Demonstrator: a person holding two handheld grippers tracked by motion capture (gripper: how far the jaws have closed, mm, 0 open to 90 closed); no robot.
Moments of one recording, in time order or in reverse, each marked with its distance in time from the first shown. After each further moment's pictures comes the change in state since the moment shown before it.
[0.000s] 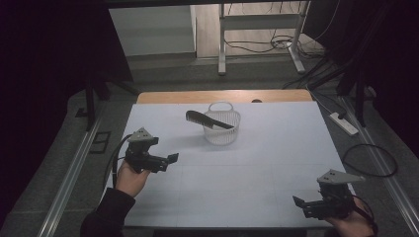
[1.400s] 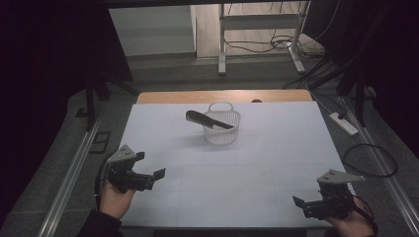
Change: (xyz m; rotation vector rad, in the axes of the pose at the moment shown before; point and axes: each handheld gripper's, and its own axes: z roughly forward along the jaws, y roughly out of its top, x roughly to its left) left arm -0.013 -0.041 -0.041 -0.025 0.034 -0.041; right arm 0.000 0.000 0.000 0.004 0.005 0.003
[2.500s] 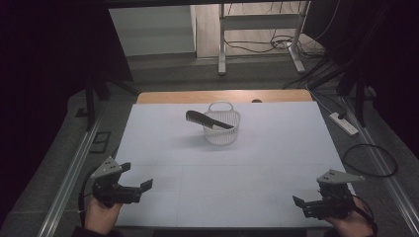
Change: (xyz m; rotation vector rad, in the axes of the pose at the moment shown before) left arm -0.002 -0.029 -0.031 0.006 0.066 -0.021; right arm 0.000 0.000 0.000 0.001 -0.005 -0.001
